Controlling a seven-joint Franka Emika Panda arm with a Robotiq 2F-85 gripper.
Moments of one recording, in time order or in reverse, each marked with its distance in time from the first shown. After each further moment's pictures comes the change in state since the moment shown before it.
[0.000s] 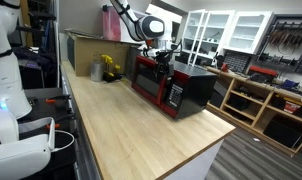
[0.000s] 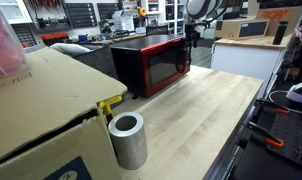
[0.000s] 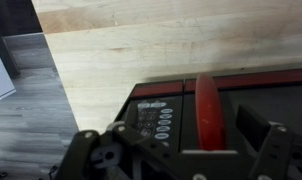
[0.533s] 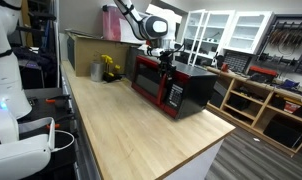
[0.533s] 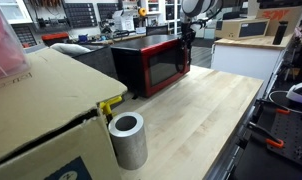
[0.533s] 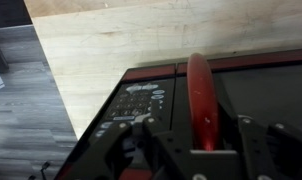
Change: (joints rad) arm -0.005 0.043 0.013 0.083 0.059 -0.022 -0.046
